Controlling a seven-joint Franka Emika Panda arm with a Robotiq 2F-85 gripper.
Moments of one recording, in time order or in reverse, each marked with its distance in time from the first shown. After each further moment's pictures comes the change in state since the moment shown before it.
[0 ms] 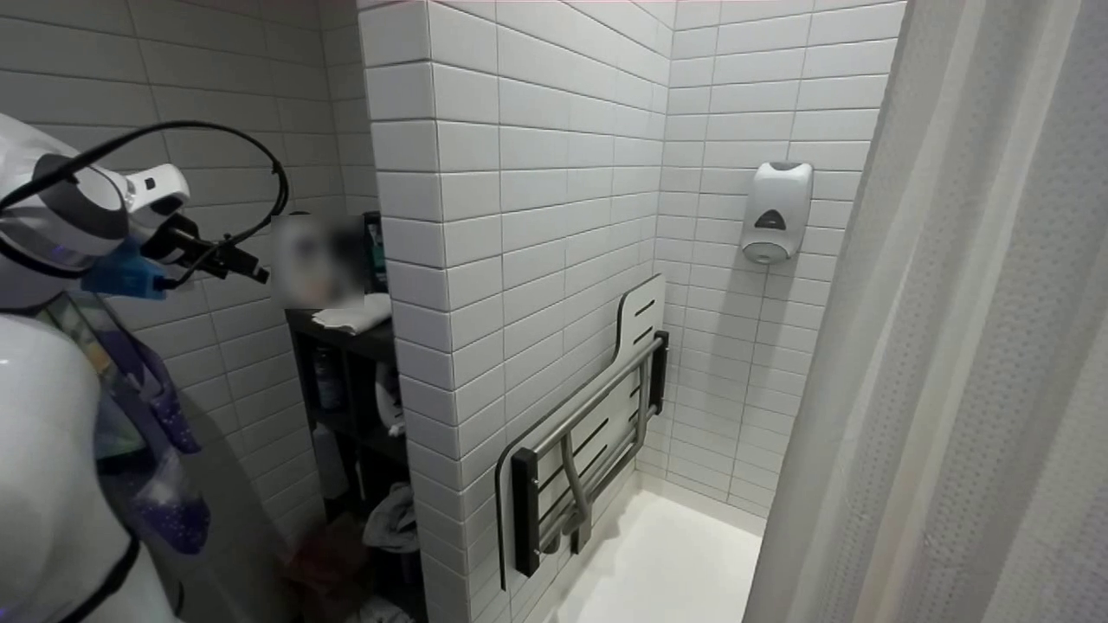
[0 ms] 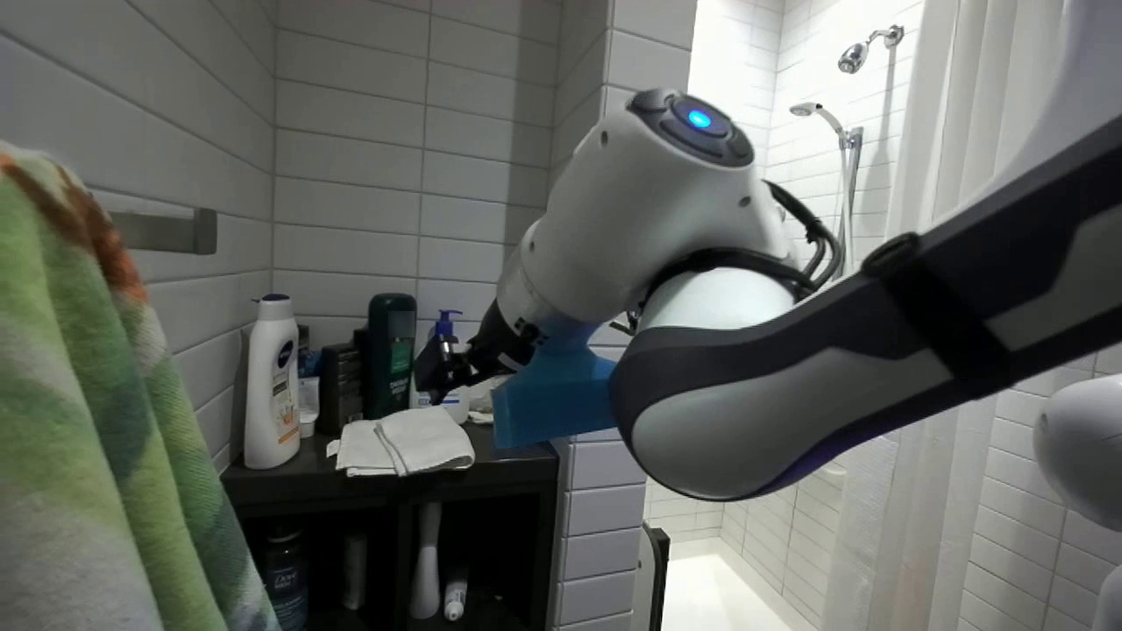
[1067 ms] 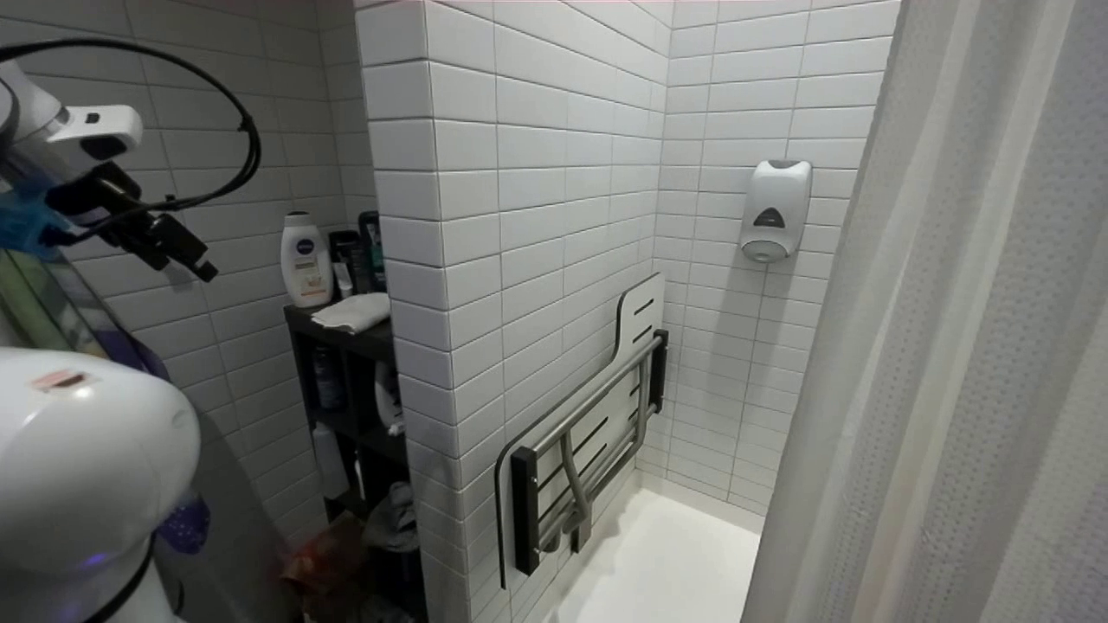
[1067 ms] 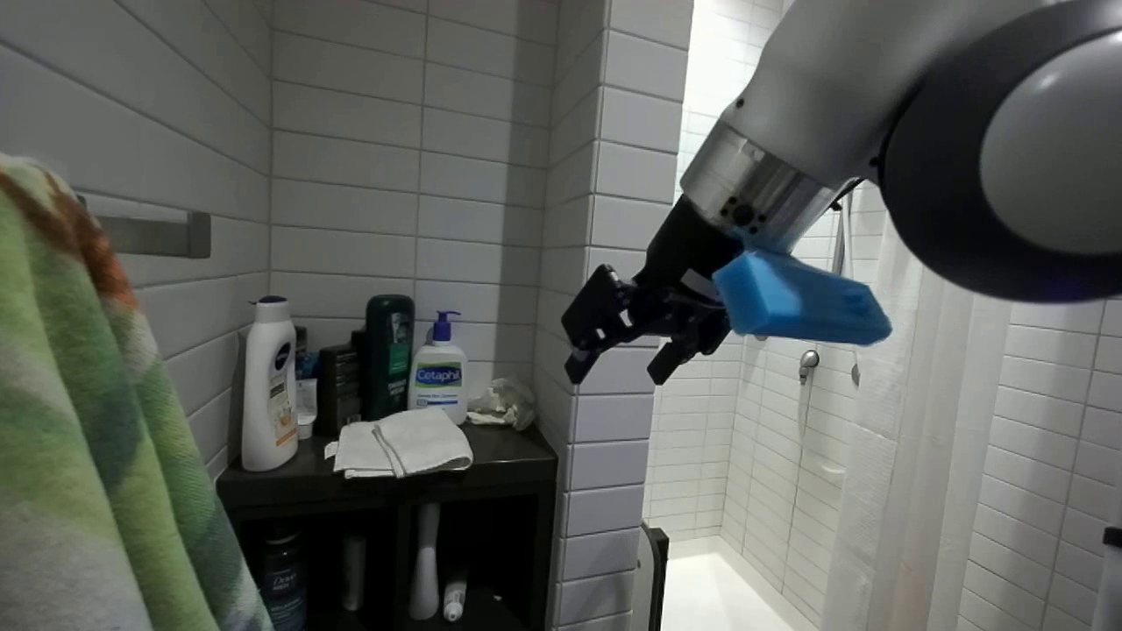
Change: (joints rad) arm 0.703 -0.213 -0.619 -0.219 0.192 -0.494 -0.213
